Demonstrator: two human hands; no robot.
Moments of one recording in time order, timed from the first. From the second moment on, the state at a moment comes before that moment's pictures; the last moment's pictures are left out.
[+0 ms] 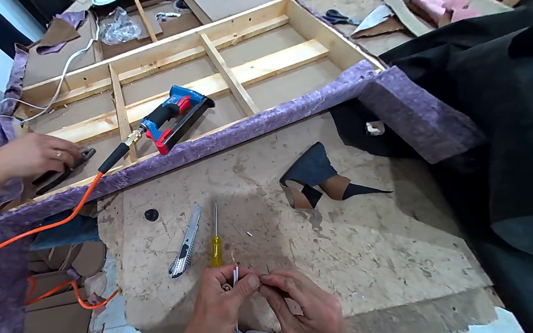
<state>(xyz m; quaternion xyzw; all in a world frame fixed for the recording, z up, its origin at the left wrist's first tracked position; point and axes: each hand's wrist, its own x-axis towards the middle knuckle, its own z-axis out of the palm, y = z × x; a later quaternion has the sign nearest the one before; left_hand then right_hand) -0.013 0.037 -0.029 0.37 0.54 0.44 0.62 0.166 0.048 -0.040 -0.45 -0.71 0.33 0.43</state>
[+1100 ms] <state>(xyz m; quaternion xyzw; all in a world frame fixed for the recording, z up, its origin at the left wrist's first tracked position) -0.004 0.032 -0.042 0.29 0.39 0.52 0.70 0.182 0.055 -0.044 -0.36 -0.60 0.51 0.50</state>
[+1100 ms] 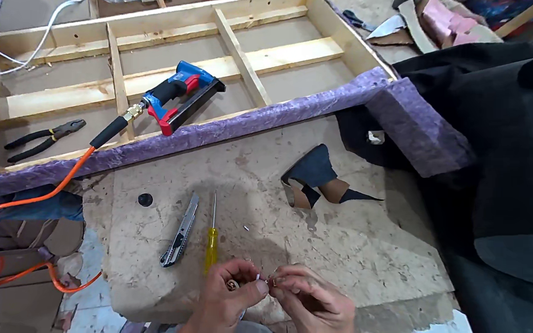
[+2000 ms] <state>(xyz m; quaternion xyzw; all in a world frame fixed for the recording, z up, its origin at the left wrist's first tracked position) -0.023 0.042 -0.031 0.52 0.43 0.50 0.54 0.159 0.062 -0.008 -0.49 -0.65 0.42 0.41</state>
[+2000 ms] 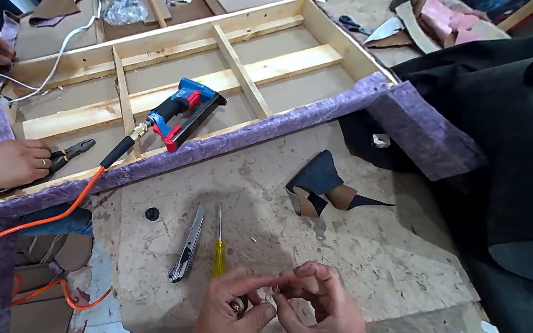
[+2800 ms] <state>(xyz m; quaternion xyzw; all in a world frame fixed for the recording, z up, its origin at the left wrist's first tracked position) -0.014 0.041 -0.015 0.50 0.49 0.44 0.56 0.170 0.051 -0.008 -0.49 -0.73 0.26 0.40</state>
